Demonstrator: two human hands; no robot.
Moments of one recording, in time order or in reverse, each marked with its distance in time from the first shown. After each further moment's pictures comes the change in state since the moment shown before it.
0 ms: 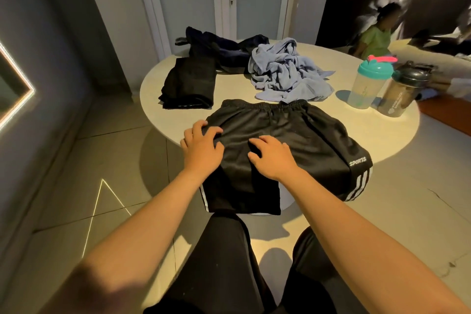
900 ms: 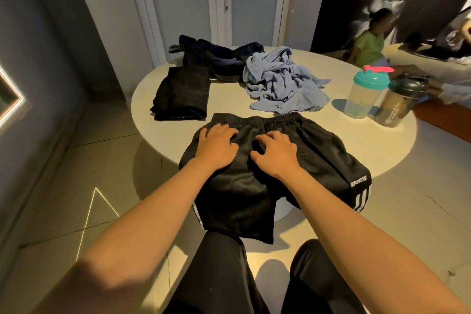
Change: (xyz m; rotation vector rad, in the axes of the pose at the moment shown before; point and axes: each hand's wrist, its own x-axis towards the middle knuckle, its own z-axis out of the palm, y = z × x) left_hand 0.068 0.040 0.014 0.179 -0.353 0.153; right_hand 0.032 0.013 -0.025 0.052 0.112 0.129
